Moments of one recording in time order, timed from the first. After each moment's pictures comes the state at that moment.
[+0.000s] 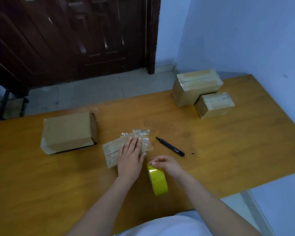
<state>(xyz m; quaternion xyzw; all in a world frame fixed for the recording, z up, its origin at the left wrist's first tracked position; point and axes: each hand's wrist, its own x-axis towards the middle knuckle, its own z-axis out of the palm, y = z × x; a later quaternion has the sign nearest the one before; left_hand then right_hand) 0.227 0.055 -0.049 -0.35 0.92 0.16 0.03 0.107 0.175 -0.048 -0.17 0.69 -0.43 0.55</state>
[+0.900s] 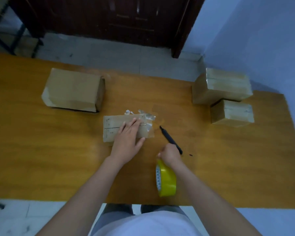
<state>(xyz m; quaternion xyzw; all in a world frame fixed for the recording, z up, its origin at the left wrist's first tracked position) 0.226 0.061 -0.041 -0.41 0.87 0.27 -0.09 0.069 0.150 -0.077 -0.31 0.85 -0.01 0.43</state>
